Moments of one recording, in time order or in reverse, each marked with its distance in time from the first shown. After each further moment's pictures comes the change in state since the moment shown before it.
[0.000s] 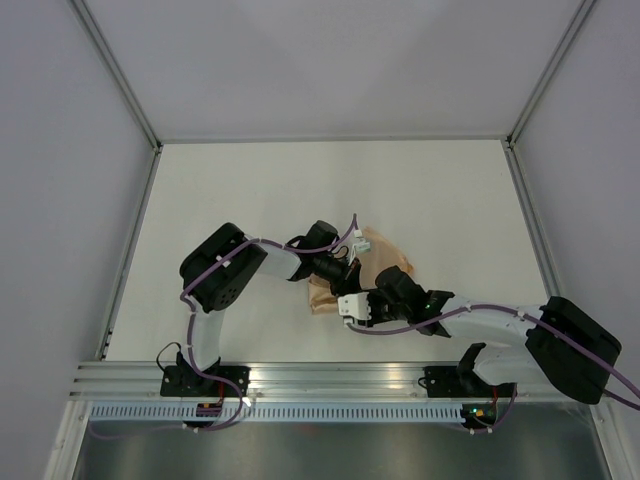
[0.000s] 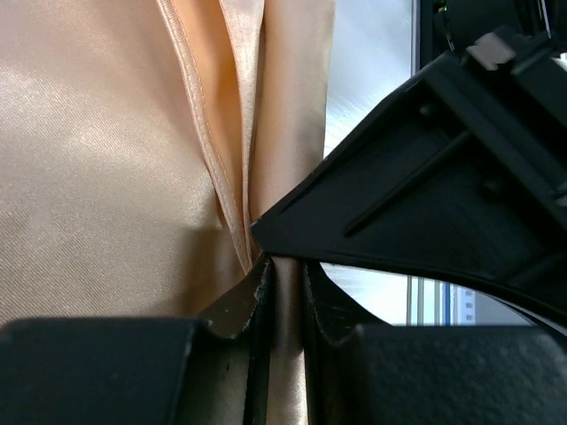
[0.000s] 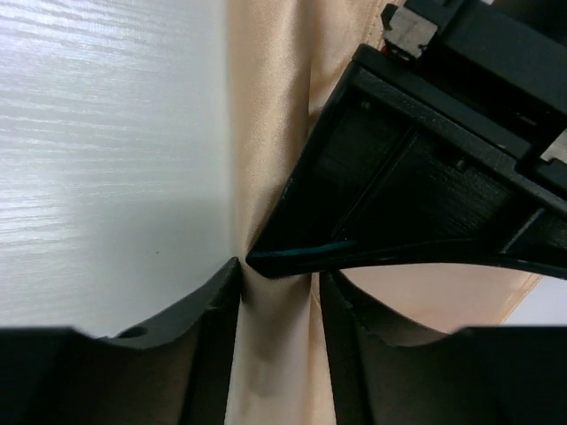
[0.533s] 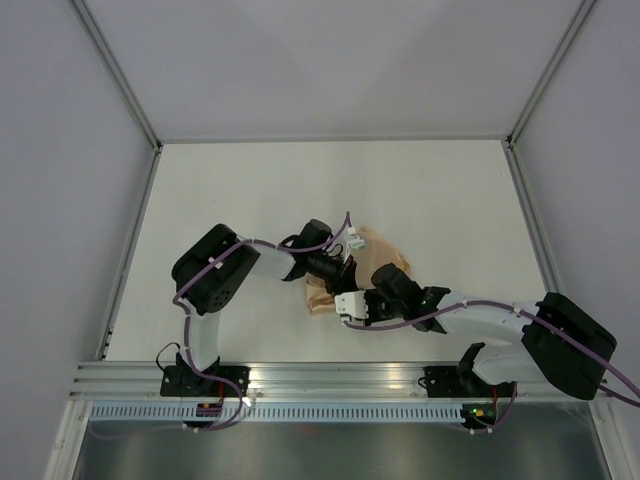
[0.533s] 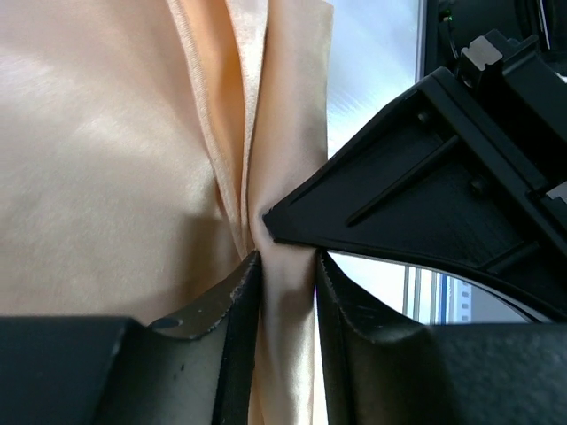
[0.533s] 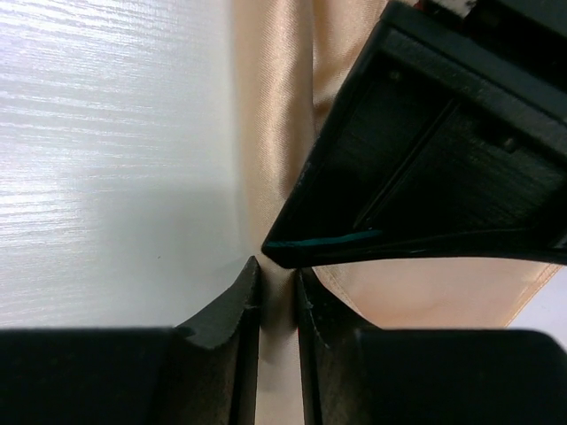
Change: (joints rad) left arm 0.029 -0.046 -0.035 0.006 -0.013 -0.018; right arm 0.003 0.038 0.045 -0.046 0.003 0.008
